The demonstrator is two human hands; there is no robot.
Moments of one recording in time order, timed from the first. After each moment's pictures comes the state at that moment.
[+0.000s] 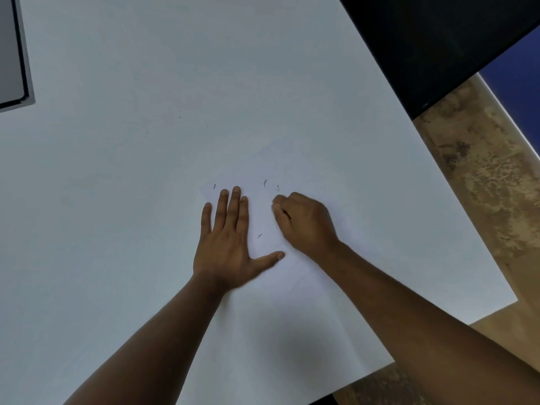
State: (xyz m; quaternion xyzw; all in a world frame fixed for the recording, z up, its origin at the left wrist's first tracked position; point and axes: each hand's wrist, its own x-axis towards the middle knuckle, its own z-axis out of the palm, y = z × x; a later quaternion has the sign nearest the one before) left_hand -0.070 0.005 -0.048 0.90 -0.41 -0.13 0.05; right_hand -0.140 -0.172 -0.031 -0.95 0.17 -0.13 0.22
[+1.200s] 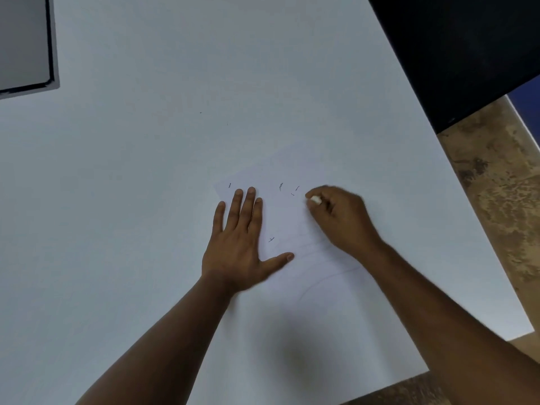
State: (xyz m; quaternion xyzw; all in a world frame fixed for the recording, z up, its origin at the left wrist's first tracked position) left_hand -0.069 0.005 -0.048 0.90 -0.40 -0.12 0.06; right_hand -0.142 -0.211 -0.007 -0.91 0.21 -0.05 0.36
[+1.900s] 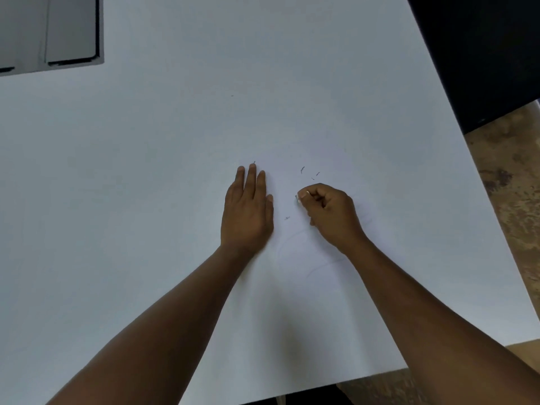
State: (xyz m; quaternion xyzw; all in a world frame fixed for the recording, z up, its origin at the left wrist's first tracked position) left_hand -0.059 0.008 -0.059 0.94 -0.28 -0.06 0.20; right_hand -0.134 -0.159 -0.012 -0.80 0.27 -0.01 0.54
